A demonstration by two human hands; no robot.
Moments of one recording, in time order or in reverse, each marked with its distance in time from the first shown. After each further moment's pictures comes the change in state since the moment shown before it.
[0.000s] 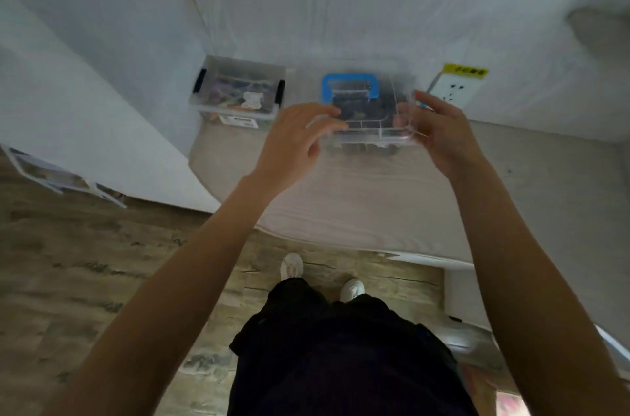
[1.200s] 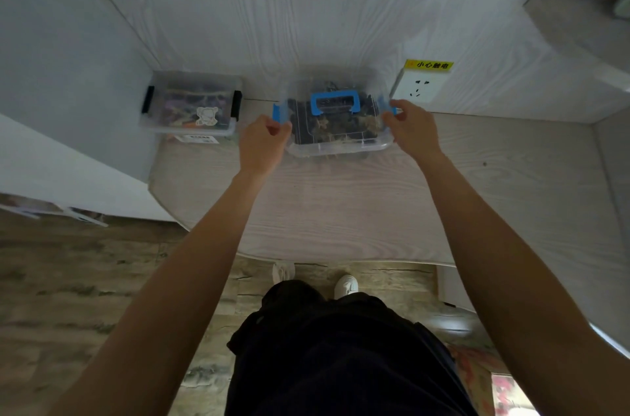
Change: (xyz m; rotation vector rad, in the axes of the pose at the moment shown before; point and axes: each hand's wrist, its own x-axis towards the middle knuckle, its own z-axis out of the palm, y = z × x) left_hand 0.037 -0.030 0.072 -0.319 -0.120 -0.946; right_hand 0.070 0.035 -0.043 -0.912 0.193 -0.123
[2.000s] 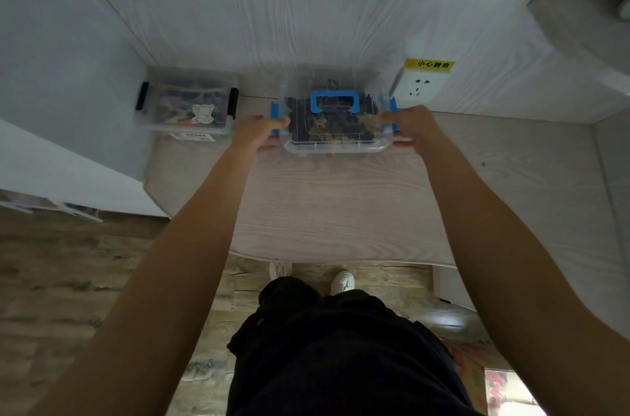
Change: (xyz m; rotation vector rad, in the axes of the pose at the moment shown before) left_hand 0.034 0.004 -0.007 -0.393 -0.236 -0.485; right_hand 0.024 0.000 -0.004 0.407 -0.162 0.407
